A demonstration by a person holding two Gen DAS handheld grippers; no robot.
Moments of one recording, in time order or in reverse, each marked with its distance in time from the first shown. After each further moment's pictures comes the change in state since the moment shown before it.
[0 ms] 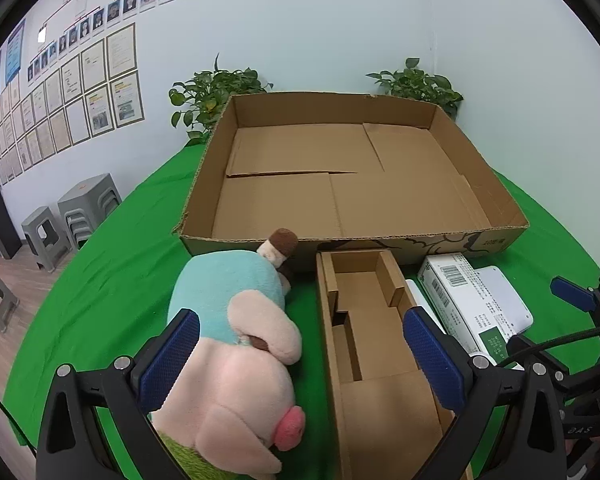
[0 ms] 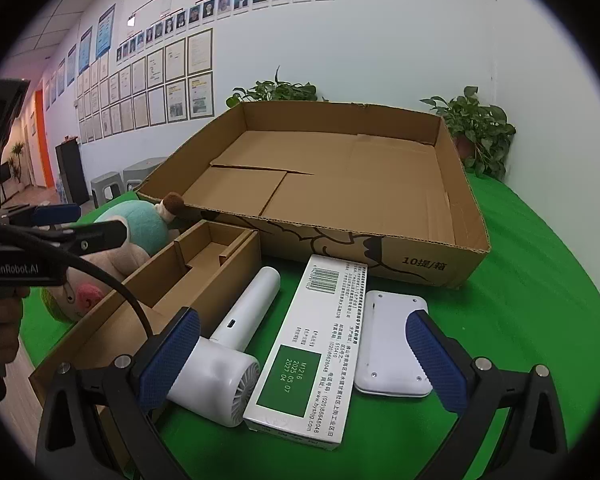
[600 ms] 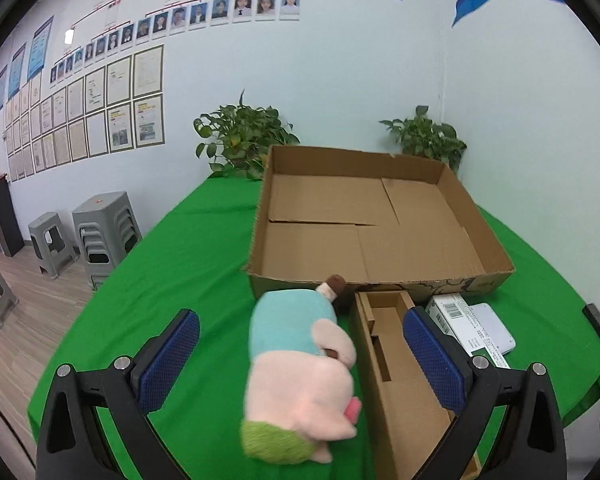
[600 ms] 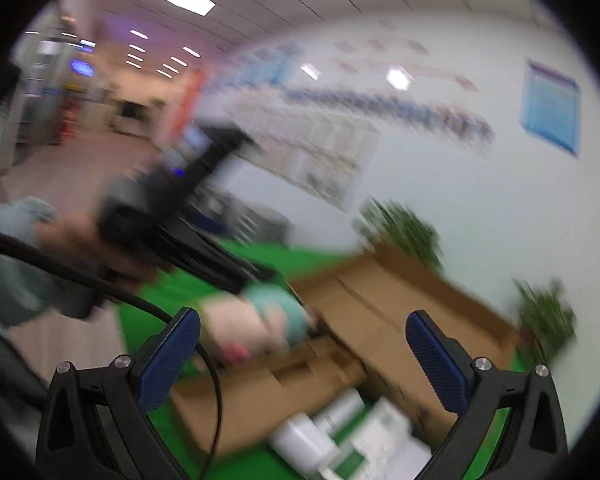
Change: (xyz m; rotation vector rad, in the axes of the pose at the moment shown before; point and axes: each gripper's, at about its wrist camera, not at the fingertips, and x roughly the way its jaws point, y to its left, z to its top) left arm -0.091 0.073 0.006 -0.062 -0.133 -0.026; right arm -0.115 0.126 0.049 -0.542 -0.380 0.285
